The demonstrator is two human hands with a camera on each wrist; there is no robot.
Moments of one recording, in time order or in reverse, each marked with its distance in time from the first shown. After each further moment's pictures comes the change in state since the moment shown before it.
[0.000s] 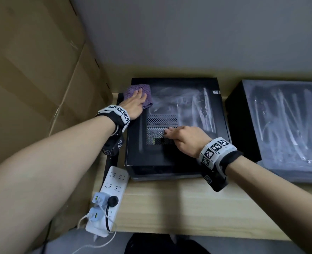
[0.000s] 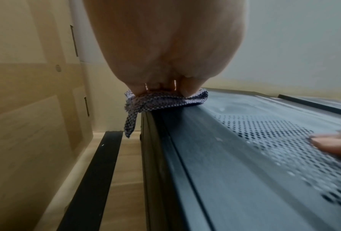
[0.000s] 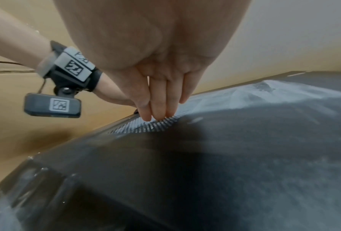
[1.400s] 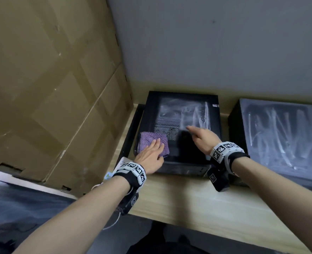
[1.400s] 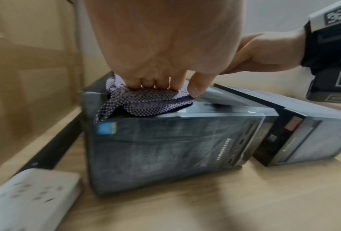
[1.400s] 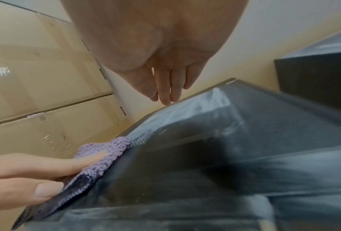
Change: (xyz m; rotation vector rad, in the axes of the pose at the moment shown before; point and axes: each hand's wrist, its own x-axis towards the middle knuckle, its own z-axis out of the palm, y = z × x) left_hand -0.175 0.103 0.126 -0.015 0.127 -0.018; right_hand -0.080 0.027 -0.007 0.194 0.201 0.158
